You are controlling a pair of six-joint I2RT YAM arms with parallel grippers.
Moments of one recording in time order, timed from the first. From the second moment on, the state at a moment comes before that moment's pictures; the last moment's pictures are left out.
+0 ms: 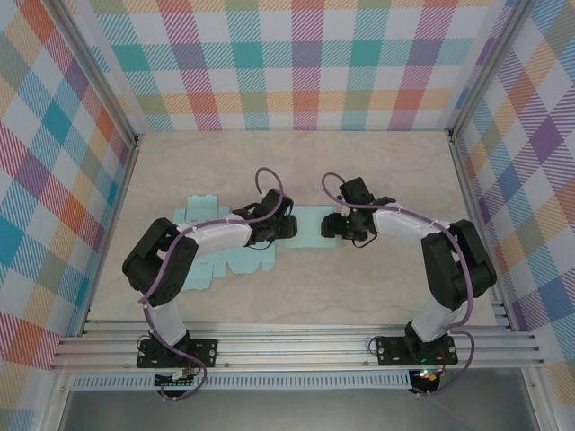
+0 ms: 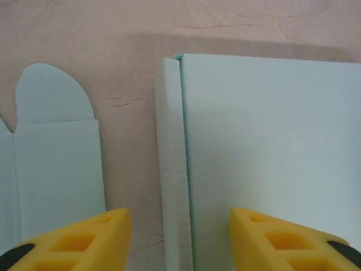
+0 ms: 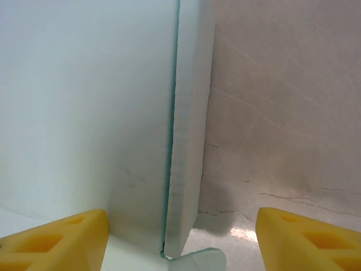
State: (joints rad) left arm -0.68 1.80 1.08 -0.22 -0.11 -0.65; right arm 0.46 1.67 1.00 -0.47 -0.16 0.45
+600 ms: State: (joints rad) left arm -0.64 1.78 1.06 -0.21 -0.07 -0.62; right arm 0.42 1.54 0.94 -0.38 -0.24 0.47
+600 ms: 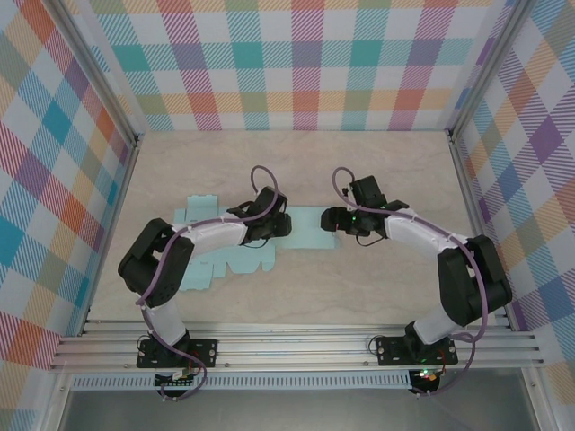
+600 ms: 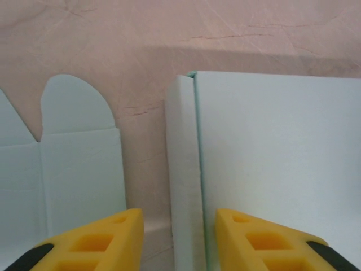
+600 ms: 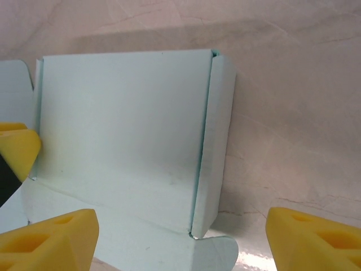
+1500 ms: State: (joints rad) left arm -0.52 1.78 0.98 -0.02 0.19 -0.66; right arm 0.33 1.69 0.79 0.01 -0.59 0.62
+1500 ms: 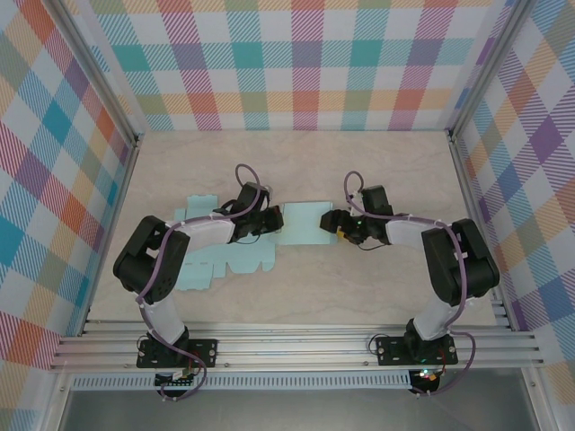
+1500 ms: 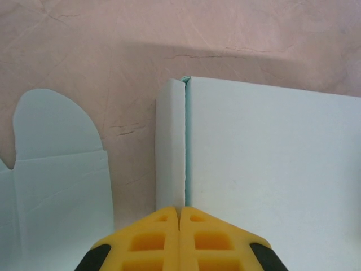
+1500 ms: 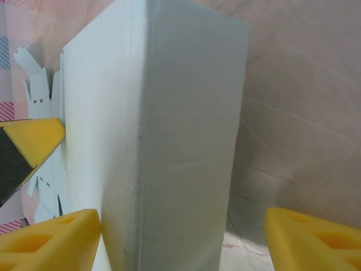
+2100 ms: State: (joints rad) left arm -0.52 1.71 0.97 -0.04 0.25 -0.61; right arm 0.31 1.71 0.76 0.22 -0.77 0.75
